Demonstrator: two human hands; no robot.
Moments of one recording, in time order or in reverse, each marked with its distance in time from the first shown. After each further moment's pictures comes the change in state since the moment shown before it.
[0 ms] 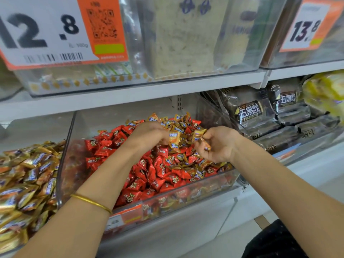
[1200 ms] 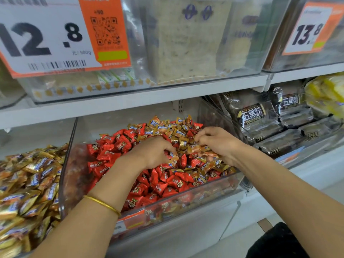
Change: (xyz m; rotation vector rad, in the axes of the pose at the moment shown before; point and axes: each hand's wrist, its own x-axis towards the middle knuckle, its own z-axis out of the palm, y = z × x) left_hand 0.008 -0.017 0.004 0.778 -0.259 0.183; right_hand 0.011 0.005 -0.003 -0.929 0.082 -0.537
